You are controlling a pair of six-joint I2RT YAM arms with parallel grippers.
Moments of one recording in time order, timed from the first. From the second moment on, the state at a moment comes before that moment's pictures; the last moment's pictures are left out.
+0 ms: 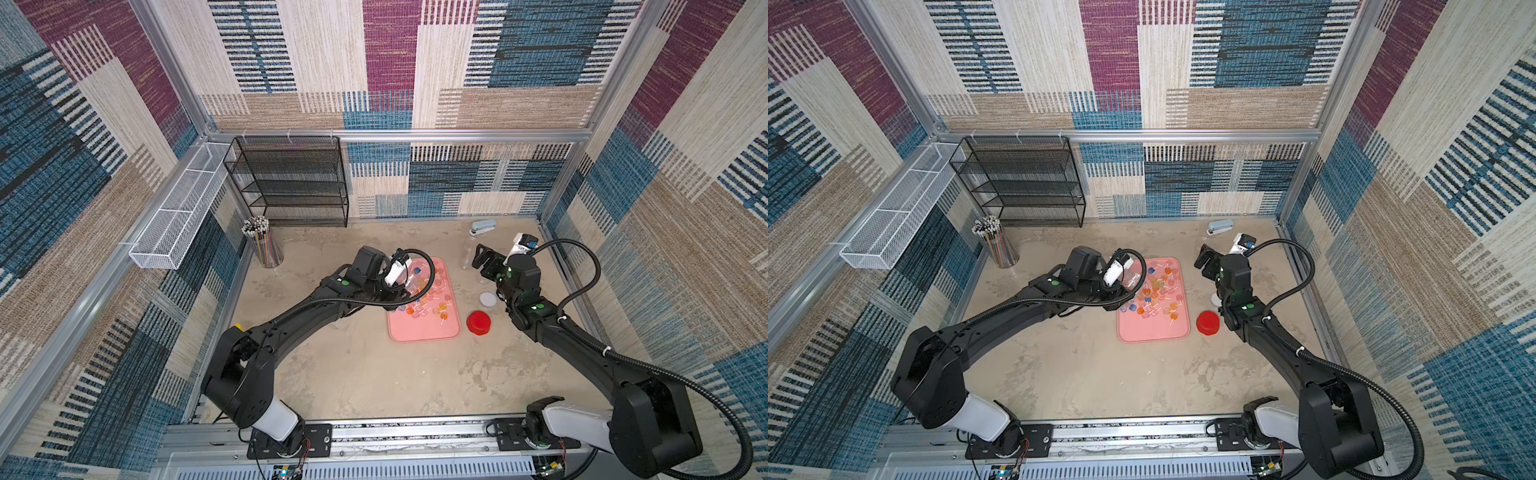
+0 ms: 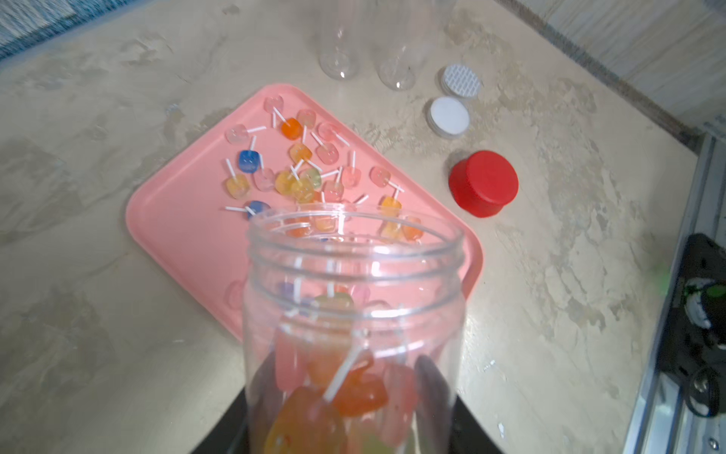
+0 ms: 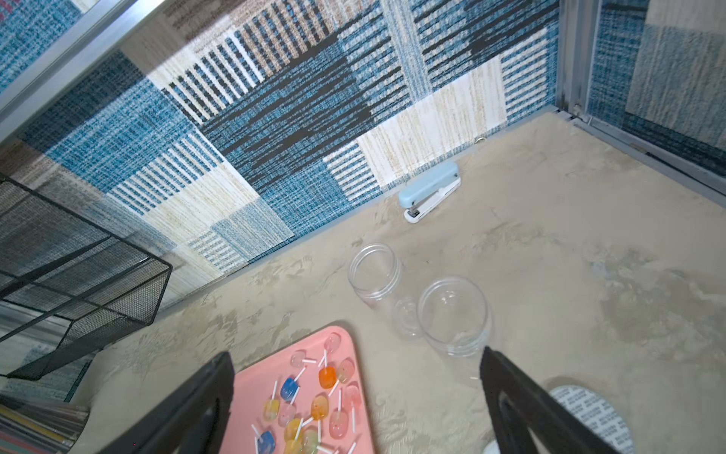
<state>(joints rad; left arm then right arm) -0.63 1.59 1.19 -0.43 0.27 0.09 0.26 1.20 0.71 0.21 0.27 0.58</state>
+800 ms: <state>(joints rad) -0.90 2.10 1.80 -1.11 -0.15 0.43 0.15 1.05 0.55 0.22 0.27 0.63</state>
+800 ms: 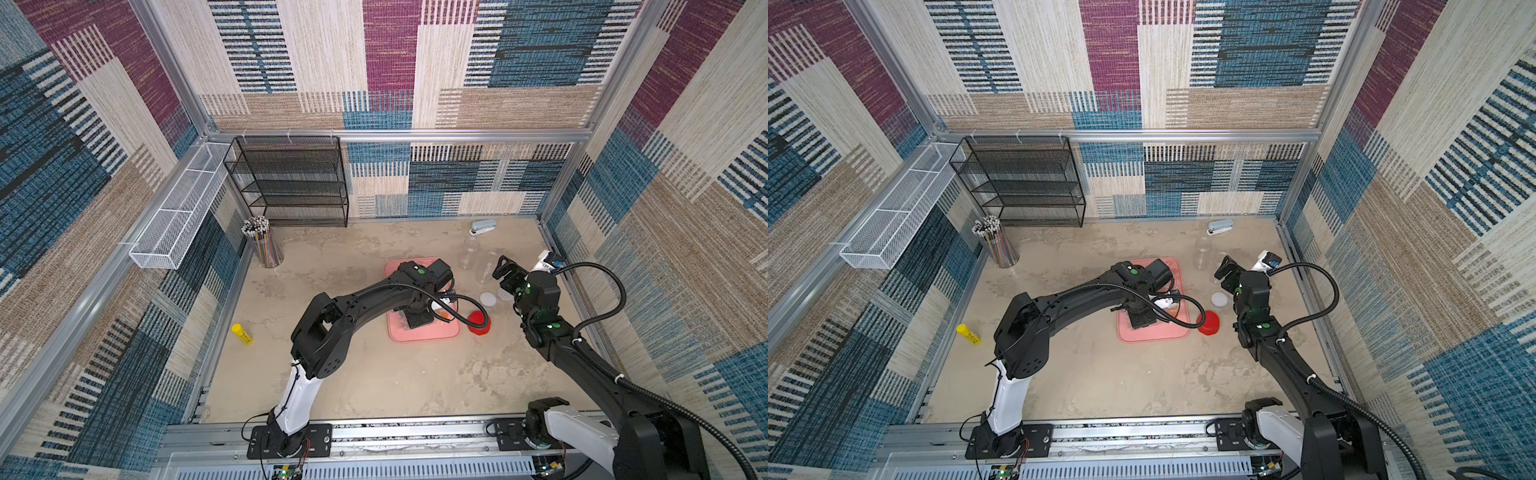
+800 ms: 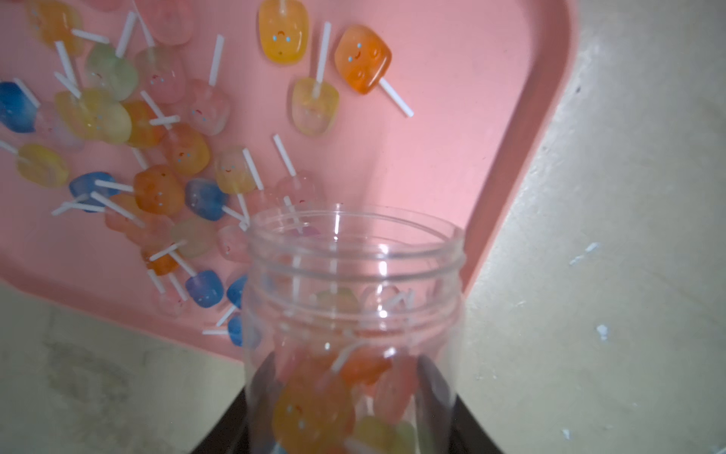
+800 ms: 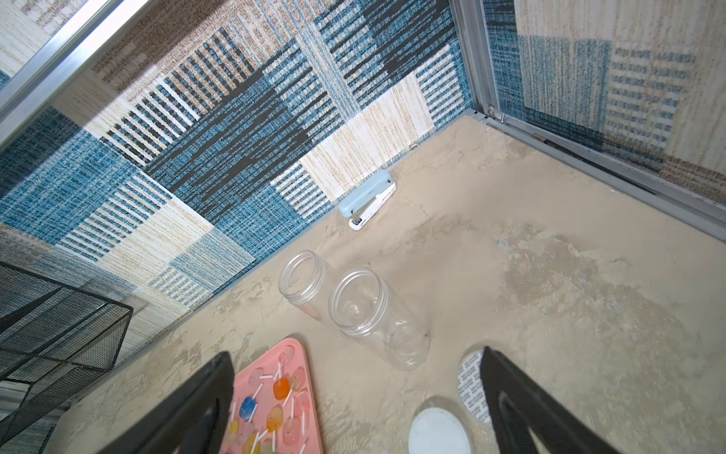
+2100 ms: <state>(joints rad) -1.00 2.03 1.62 -1.05 -0.81 0.92 0.14 1.04 0.52 0.23 0.27 0.67</state>
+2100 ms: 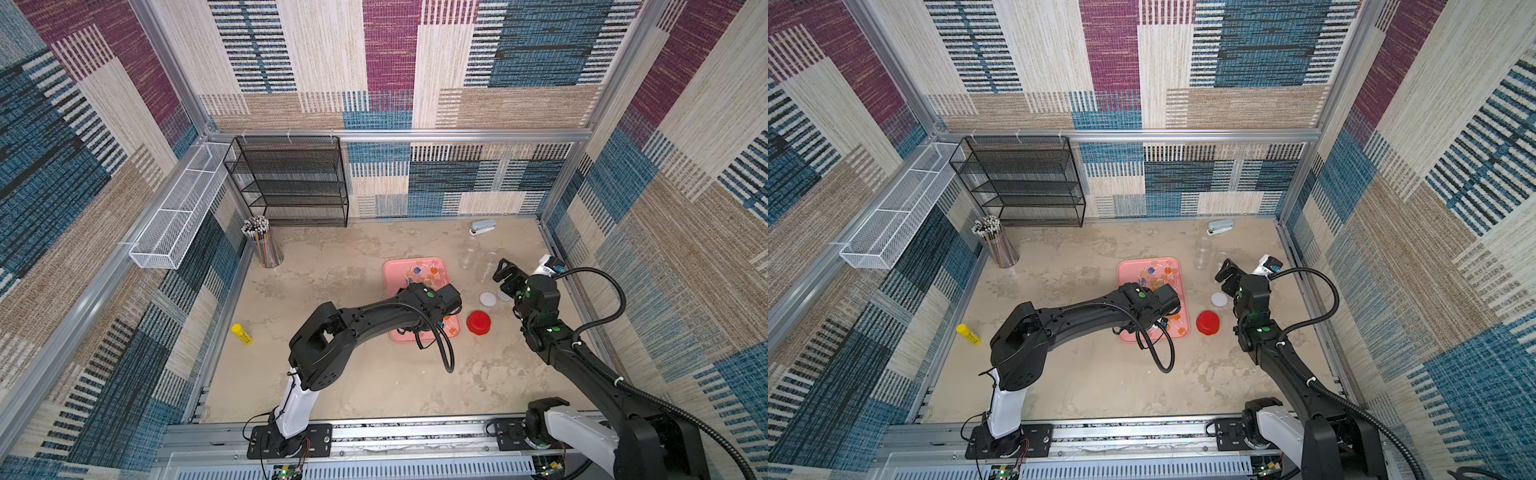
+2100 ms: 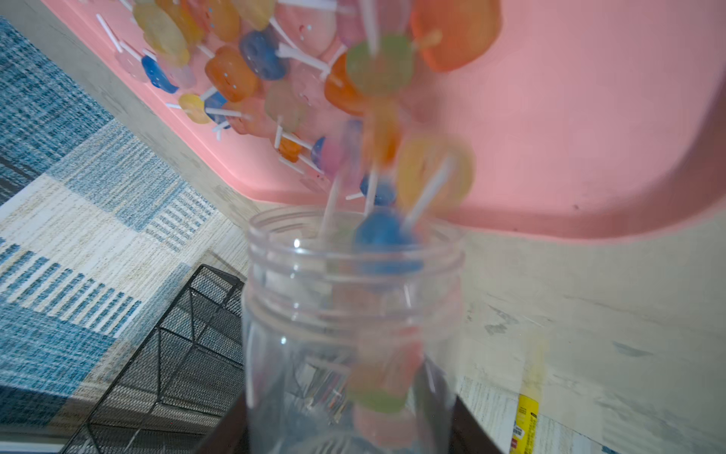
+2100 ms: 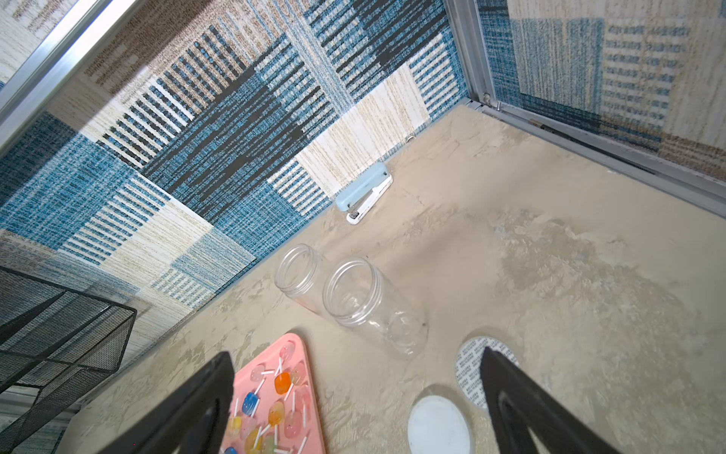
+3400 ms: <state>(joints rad) -0.90 1.87 1.52 -0.79 -0.60 0.89 0.14 1.05 0.61 0.21 0.18 0.64</state>
